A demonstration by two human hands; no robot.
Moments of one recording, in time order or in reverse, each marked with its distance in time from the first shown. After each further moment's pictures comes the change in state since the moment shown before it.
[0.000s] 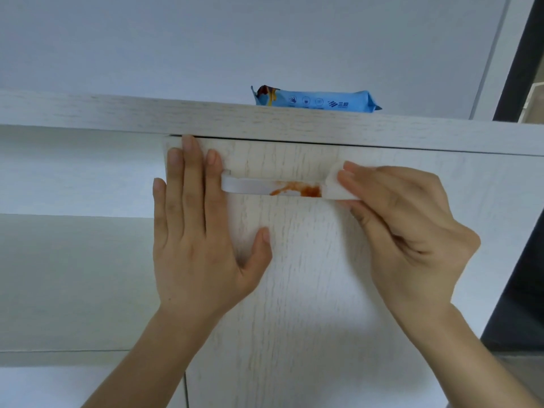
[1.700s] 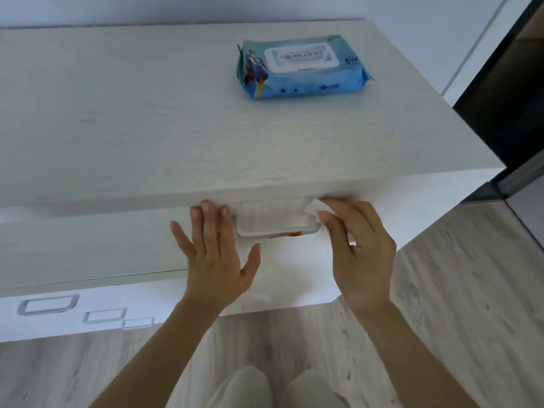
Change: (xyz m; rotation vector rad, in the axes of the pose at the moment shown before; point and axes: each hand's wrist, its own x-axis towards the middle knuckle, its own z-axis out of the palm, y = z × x) left_hand 0.024 -0.009 -0.058 -0.034 -0.531 0.054; right_hand 0.075 -0.051 -0.018 -0.141 -0.416 0.921
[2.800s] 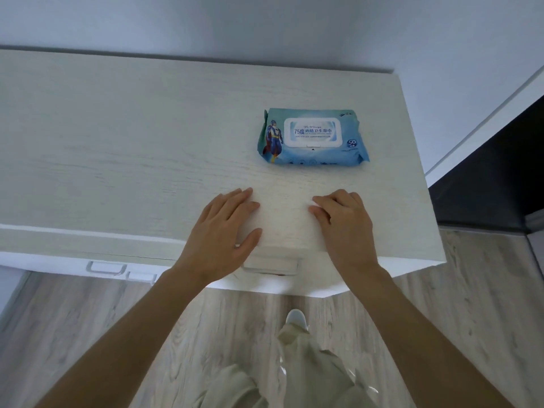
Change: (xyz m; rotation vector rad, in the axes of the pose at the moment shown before) left_hand 0.152 -0.009 -0.082 -0.343 -0.786 -0.238; right_hand 0.135 -0.025 -0.014 -0.243 -0.463 -0.137
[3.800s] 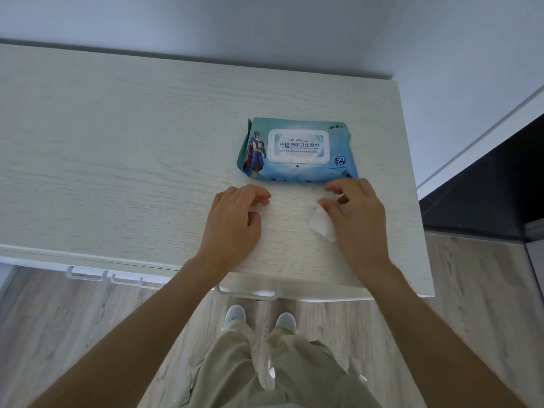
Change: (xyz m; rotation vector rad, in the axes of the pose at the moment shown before) left_hand 0.069 0.035 0.021 -0.301 0.181 -0.228; right_hand 0.044 0.043 -0.013 0.209 -0.065 0.260
